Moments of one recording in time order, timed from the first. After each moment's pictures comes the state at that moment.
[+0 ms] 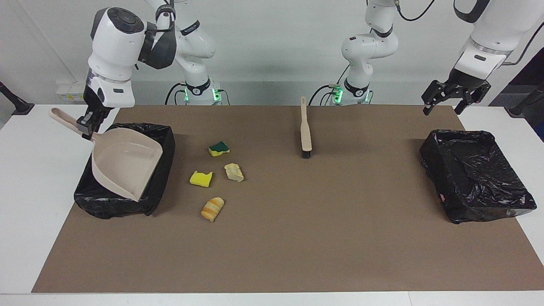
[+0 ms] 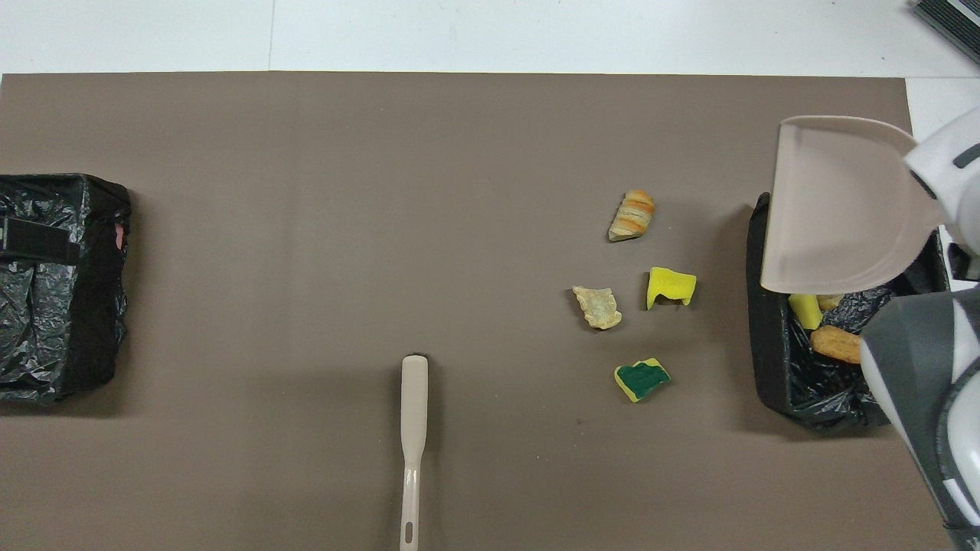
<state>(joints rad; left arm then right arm) 0.12 -0.07 -0.13 -1.61 -0.02 1.60 0.02 -0.19 -0.04 0.22 -1.82 -0.60 1.97 -1.16</state>
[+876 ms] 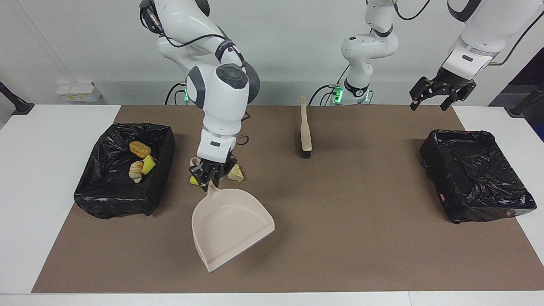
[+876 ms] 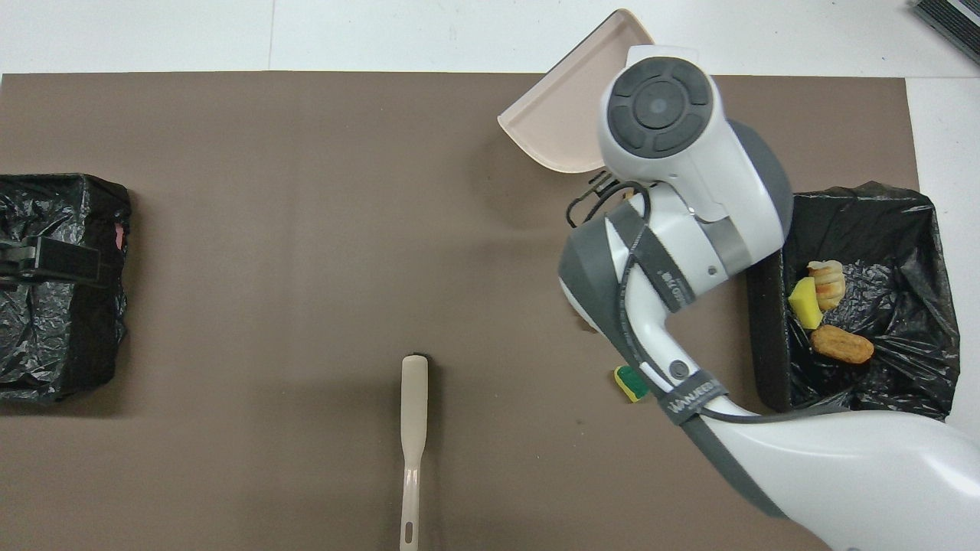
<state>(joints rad) 0.11 -0.08 -0.14 -1.62 -0.06 1.53 0.00 0.23 0.50 0.23 -1.30 -0.47 1.89 0.02</state>
